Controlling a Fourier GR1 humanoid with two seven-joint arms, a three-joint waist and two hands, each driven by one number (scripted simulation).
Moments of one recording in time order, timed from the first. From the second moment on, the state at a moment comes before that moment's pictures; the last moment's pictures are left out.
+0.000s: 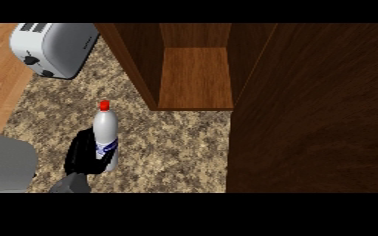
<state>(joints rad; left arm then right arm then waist) -0.25 0.14 0.29 -0.59 0.37 -0.54 -0.57 0.62 -0.09 0.26 -2.15 -0.23 0.21 -0.21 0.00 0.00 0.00</state>
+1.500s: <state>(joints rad) -0.26 0.00 -0.13 -1.33 0.45 0.04 -0.17 0.61 -0.08 0.35 -2.16 -0.21 0.15 -0.19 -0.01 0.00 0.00</state>
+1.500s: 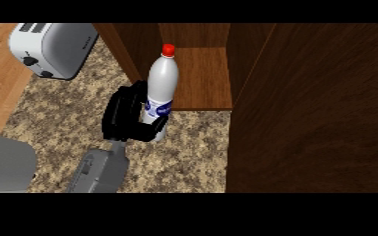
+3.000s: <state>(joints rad) -0.94 0.01 -0.18 -0.69 0.27 0.53 -0.21 0.54 -0.10 0.33 -2.12 -0.27 0.17 -0.19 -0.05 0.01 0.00</state>
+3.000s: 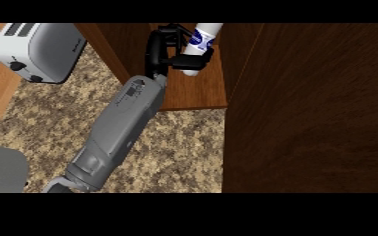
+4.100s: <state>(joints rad) -1.16 0.03 -0.09 -0.15 0.16 0.67 -0.43 0.52 -0.11 0.34 -2.07 -0.26 0.19 -0.22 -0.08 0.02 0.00</state>
